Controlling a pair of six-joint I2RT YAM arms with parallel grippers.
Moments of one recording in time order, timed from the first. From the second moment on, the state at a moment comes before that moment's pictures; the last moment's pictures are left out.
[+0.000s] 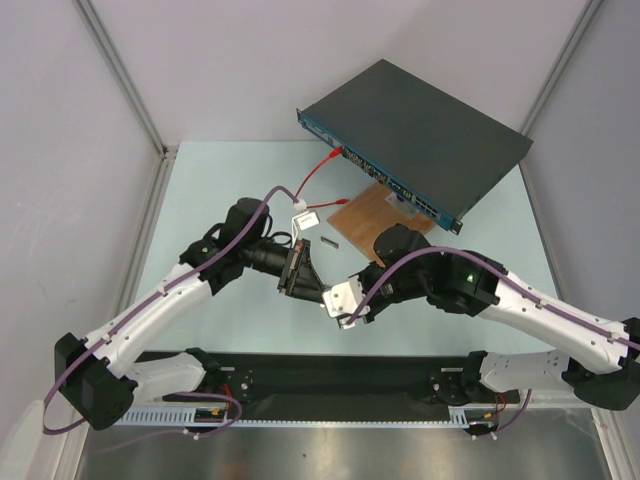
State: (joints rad) left arm -0.63 1.12 0.98 -0.43 1.08 -0.40; right arm 1.11 1.13 1.29 -0.81 -0.35 -0.90
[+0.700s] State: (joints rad) left arm -0.63 1.11 1.00 -0.53 1.03 -0.31; right arm 1.14 1.13 1.26 -0.73 -0.20 -0.94
